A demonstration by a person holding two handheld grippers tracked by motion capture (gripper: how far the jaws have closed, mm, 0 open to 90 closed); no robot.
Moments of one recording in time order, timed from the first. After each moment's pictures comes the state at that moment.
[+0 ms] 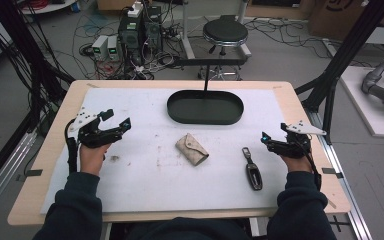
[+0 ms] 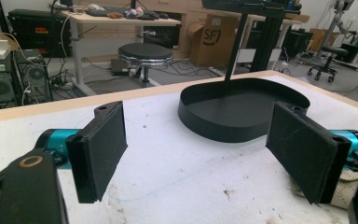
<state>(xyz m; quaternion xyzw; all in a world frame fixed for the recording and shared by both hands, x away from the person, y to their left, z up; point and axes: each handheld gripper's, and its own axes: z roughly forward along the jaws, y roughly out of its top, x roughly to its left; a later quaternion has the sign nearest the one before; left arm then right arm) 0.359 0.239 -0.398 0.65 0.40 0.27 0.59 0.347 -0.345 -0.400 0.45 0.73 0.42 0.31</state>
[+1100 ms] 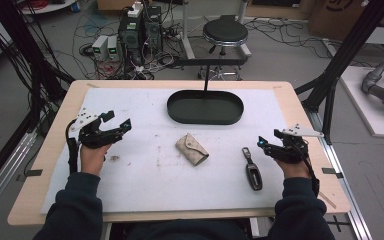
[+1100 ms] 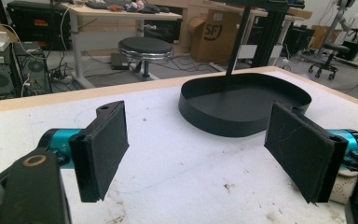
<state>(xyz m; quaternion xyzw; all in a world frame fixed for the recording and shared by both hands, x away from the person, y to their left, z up) 0.360 0.239 -0.402 0.65 0.41 0.26 0.58 0.322 -0.323 -0.385 0.48 0.74 0.40 0.27</state>
